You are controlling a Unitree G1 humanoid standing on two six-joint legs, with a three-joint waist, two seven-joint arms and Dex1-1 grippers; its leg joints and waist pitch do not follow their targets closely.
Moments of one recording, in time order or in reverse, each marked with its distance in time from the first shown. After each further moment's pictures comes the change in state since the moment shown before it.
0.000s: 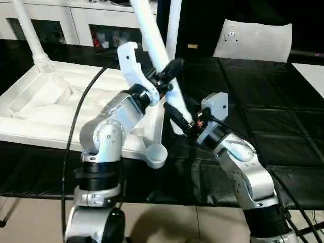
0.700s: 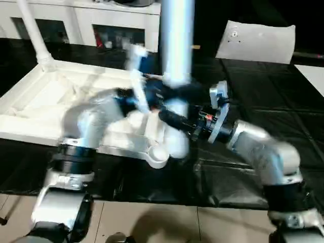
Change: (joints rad) left arm -0.074 0.216 -0.166 0.090 -0.128 0.055 -0.728; right arm -0.164 -0.181 -0.077 0.017 0.386 0.487 0.387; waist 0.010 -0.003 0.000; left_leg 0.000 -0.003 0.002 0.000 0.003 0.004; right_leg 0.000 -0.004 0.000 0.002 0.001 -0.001
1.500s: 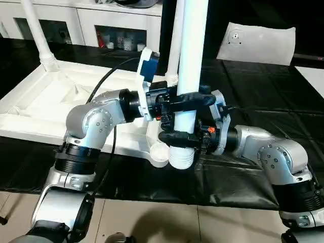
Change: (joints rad) left arm -0.006 0.009 -0.030 0.015 -0.024 0.006 -0.133; right arm -0.001 -0.083 0.064 -0.020 0.049 0.100 0.151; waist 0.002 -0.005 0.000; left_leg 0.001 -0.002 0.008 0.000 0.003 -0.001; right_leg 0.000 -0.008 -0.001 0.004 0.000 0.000
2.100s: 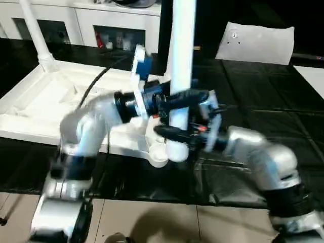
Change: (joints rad) left arm 0.113 -0.031 0.041 -0.179 0.089 -0.027 0.283; right arm 0.056 0.137 0.021 0.000 -0.196 -0.222 -0.260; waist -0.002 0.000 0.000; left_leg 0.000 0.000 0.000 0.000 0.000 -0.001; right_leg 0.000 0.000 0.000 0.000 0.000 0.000
